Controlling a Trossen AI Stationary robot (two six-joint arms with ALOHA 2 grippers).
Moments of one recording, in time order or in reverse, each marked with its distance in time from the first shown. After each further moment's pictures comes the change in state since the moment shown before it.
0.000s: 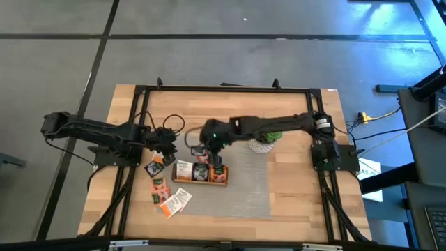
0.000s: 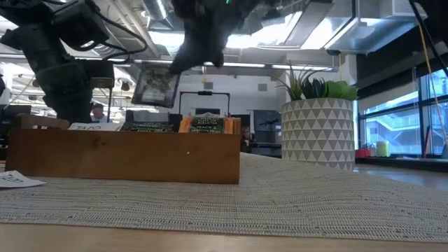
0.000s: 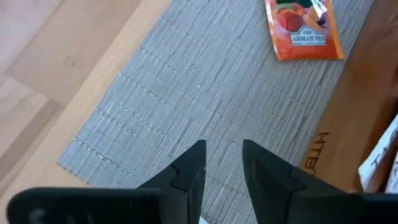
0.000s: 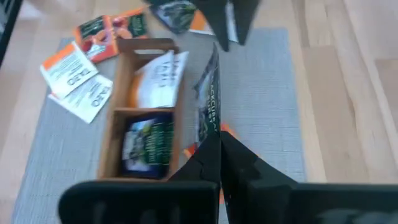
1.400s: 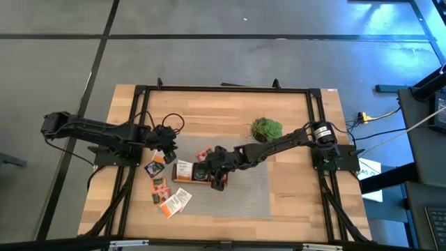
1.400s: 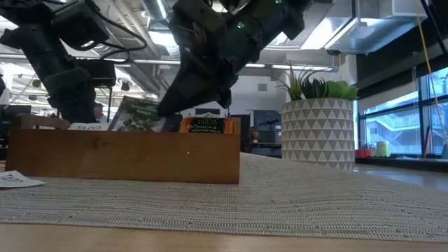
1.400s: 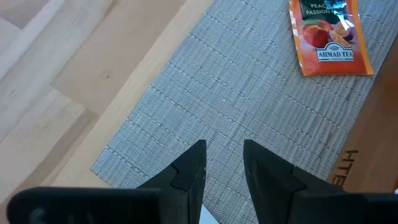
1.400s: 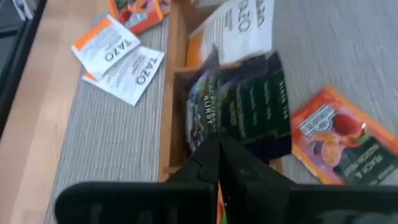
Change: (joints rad) left arm 0.000 0.000 0.000 0.002 -0.093 -0.001; right arm 0.158 0.015 -0.349 0.446 0.055 0.228
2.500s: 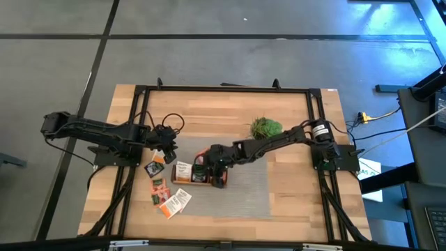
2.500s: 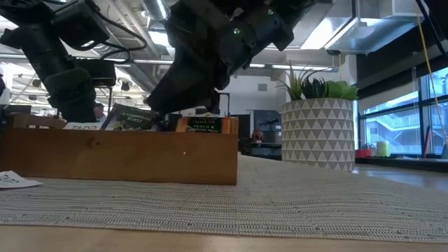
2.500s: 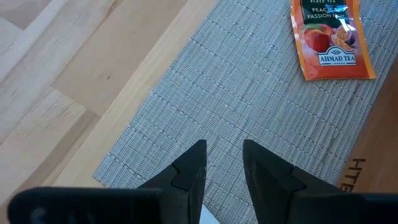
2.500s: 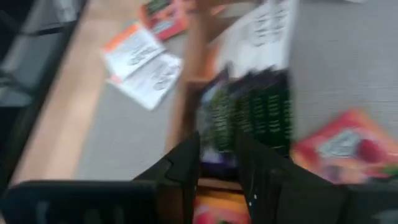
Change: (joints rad) left arm 0.000 0.000 0.000 0.000 -0.003 0.000; right arm -0.046 0.019 0.003 0.063 -0.170 -0.080
